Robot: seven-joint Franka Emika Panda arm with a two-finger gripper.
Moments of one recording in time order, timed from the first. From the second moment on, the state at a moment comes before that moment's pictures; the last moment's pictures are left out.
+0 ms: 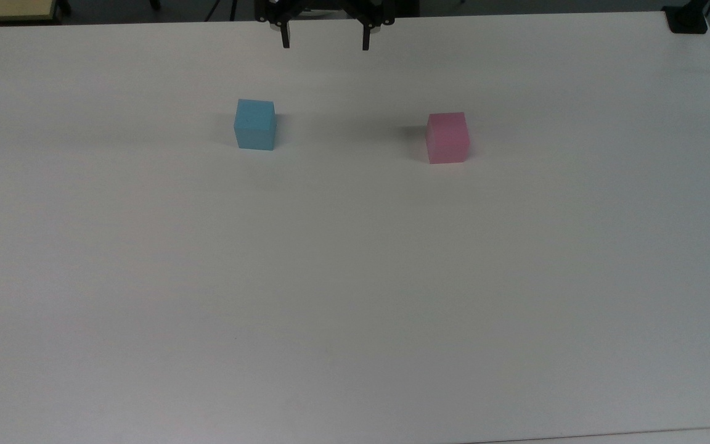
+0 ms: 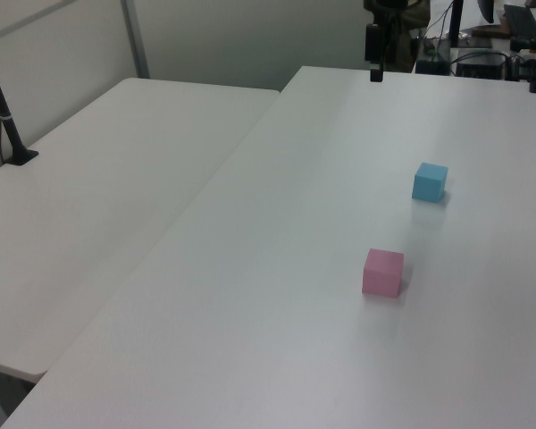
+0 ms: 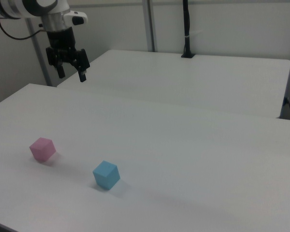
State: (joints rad) arm 0.09 0.16 0.05 -1.36 -0.02 1.51 0.13
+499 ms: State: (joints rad) arm 0.01 0.16 0.04 -1.36 -0.02 1.51 0.14
